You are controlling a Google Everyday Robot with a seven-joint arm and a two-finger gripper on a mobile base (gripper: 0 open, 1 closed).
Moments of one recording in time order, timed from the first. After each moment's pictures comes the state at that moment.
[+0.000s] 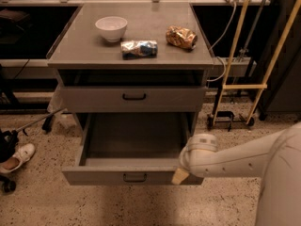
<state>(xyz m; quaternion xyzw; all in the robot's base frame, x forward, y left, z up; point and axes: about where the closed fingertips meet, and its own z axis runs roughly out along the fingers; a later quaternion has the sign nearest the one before) 0.565 -0.147 0.462 -0.51 0.83 -0.09 0.21</state>
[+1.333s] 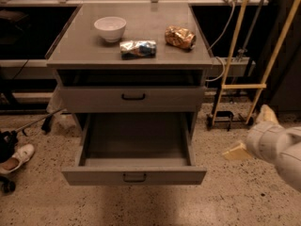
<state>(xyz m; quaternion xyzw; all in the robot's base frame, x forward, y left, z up) 0.515 -0.288 0.736 -0.39 0.82 -0.17 0.38</state>
